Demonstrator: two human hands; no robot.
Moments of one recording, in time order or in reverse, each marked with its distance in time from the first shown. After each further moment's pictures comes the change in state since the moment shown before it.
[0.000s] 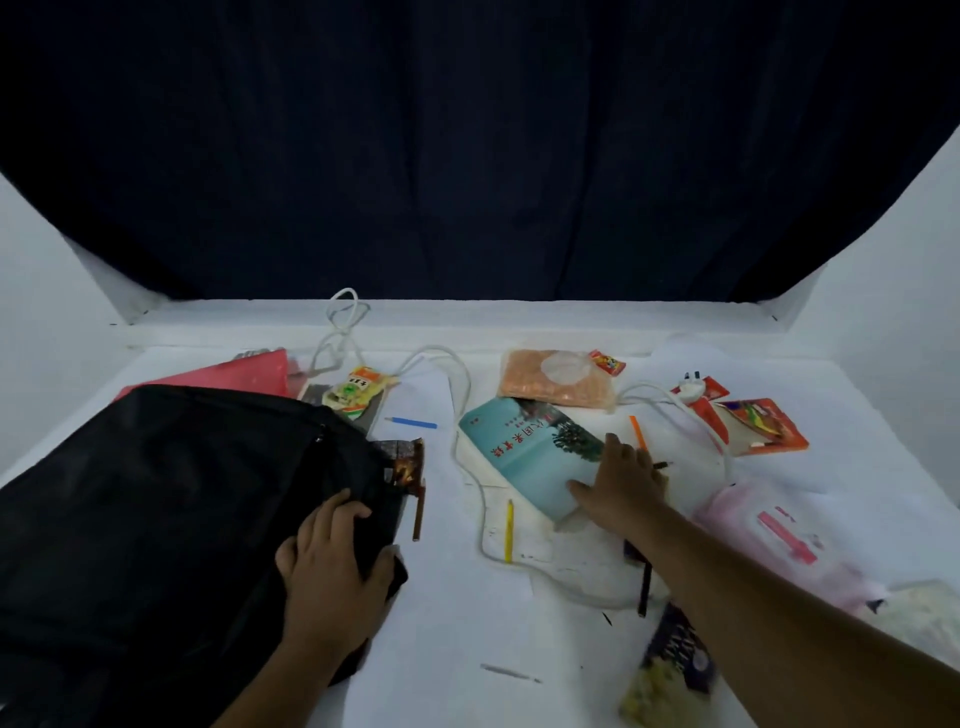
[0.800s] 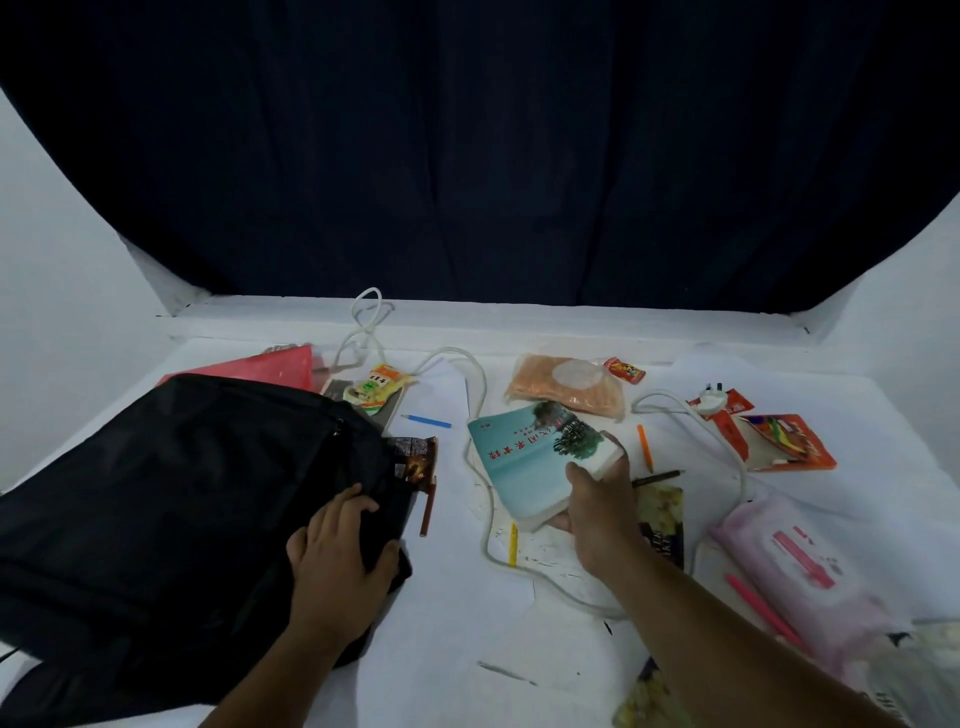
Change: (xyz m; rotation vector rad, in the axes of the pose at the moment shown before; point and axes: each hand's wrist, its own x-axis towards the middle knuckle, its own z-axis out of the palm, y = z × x) left_hand -0.005 0.001 0.000 -0.021 0.006 -0.022; right_hand -0.056 -0.050 -0.011 1.533 -0.028 0.189
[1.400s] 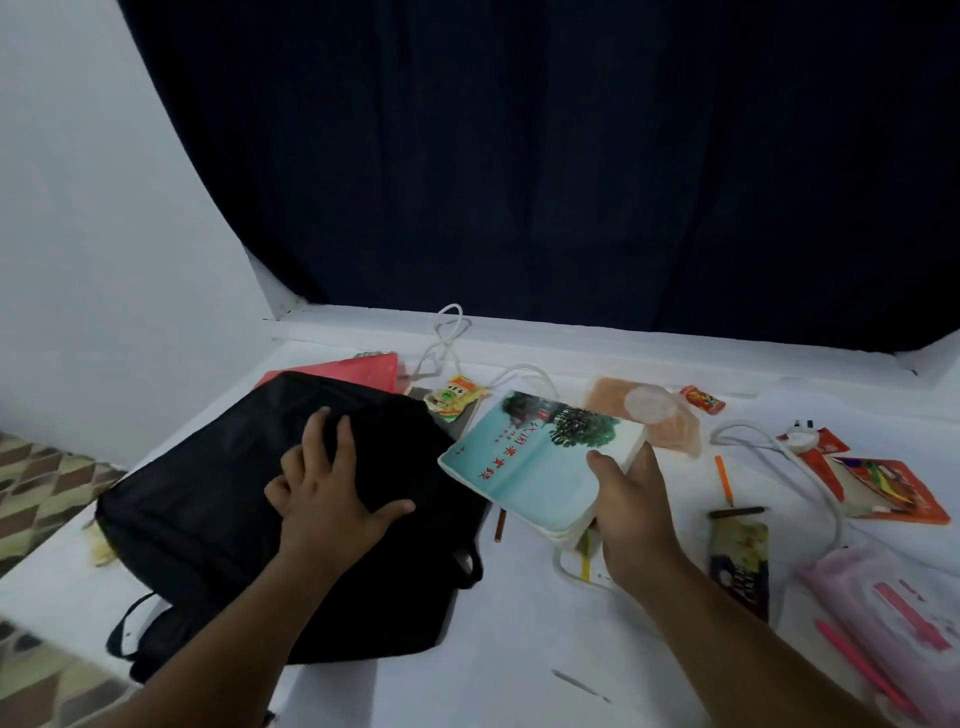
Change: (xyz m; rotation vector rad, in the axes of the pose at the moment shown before) left_hand 0.032 -0.027 -0.107 0.285 0.101 -0.152; right_hand -0.054 -0.017 0.054 -0.006 -0.194 -0.126
